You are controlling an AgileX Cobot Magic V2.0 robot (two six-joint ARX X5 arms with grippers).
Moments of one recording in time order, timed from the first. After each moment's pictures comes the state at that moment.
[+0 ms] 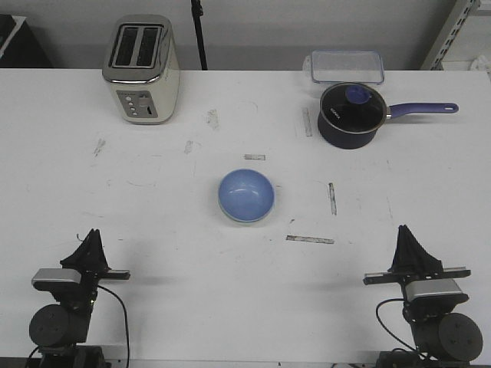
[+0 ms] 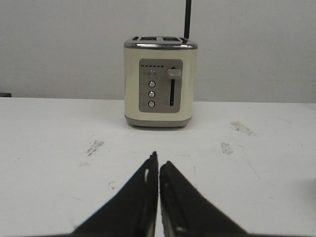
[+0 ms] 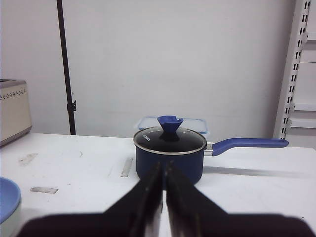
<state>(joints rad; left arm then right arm) -0.03 0.04 0.12 0.12 -0.03 -0.02 -0.01 0.14 0.35 -0.10 -0.10 0.00</state>
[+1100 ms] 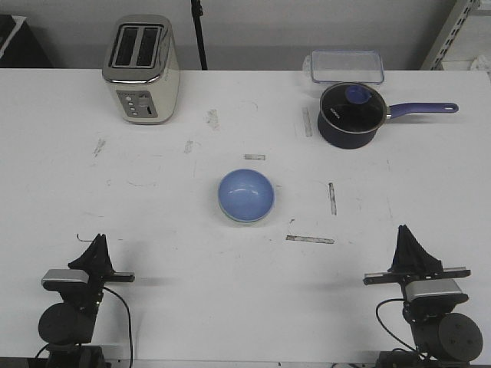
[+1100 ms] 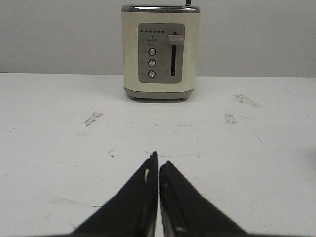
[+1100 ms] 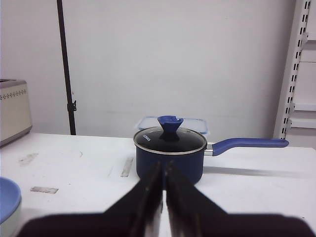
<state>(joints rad) -0.03 0.01 0.03 0.12 -0.03 -0.02 -0.01 0.14 0.35 -0.10 -0.10 0.00</state>
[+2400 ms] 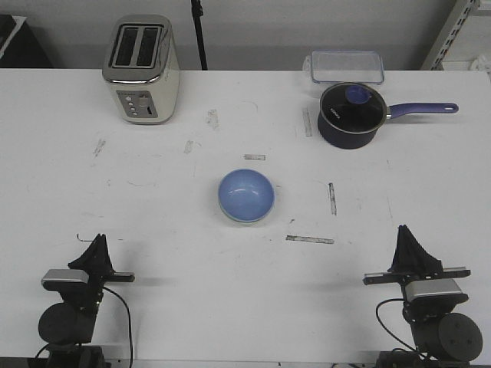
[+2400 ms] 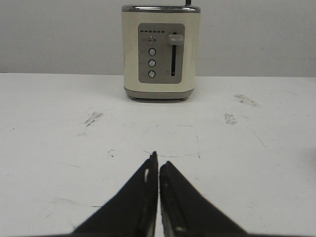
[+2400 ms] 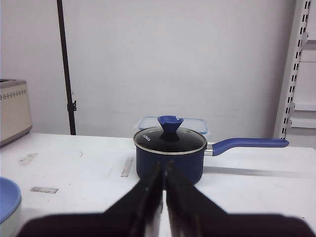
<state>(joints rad) -0.03 0.01 0.03 0.12 -0.03 -0.02 -0.01 0.14 0.35 -0.10 -0.10 0.00</state>
